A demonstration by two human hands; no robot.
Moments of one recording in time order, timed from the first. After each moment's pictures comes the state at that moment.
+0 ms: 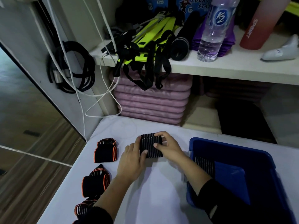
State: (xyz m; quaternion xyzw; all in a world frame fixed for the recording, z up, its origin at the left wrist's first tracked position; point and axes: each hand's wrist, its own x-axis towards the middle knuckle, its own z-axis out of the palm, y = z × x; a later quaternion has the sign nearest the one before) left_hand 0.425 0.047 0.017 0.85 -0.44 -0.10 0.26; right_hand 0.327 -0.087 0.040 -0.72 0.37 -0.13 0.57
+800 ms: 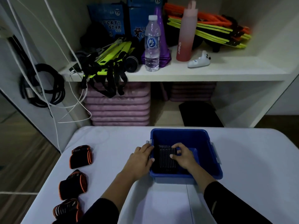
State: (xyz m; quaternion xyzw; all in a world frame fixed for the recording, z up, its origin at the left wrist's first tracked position) left_hand 0.306 0.023 0.054 0.74 -0.64 -0.16 0.14; right_hand 0.135 -0.092 0.035 -0.67 0.52 -0.17 0.50
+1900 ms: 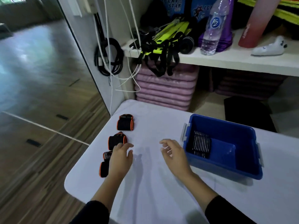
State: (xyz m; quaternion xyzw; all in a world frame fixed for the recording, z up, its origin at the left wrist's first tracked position) left_hand 0.351 0.201 0.038 0.91 -0.30 -0.06 0.30; right_hand 0.204 0.051 0.046 -0.81 0.26 -0.24 0.46
